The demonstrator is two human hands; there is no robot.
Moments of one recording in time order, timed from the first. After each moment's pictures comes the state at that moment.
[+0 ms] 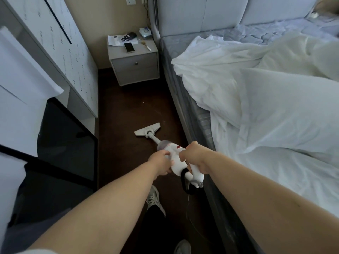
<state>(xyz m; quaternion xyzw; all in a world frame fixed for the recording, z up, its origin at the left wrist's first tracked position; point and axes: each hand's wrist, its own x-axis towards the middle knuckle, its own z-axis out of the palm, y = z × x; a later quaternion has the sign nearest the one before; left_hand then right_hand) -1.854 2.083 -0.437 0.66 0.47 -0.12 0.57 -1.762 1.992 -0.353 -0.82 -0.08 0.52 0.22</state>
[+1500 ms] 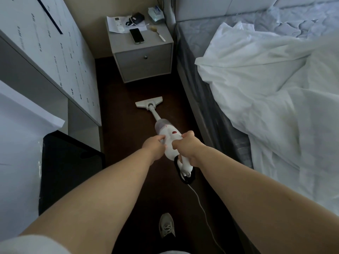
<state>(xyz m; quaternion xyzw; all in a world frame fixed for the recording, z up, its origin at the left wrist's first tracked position) -1.757 2.426 -0.480 0.71 0.47 -0.18 0.49 -1.689 2.326 -0.380 -0.82 -0.03 0.51 0.27</state>
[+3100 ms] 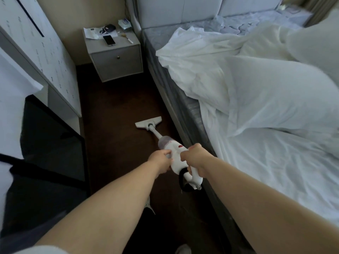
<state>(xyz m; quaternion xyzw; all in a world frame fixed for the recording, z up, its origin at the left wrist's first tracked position) -1.884 2.075 -0.467 0.69 0.41 -0.16 0.57 -1.820 1.969 -0.359 -0.85 0.01 0.46 0.26</state>
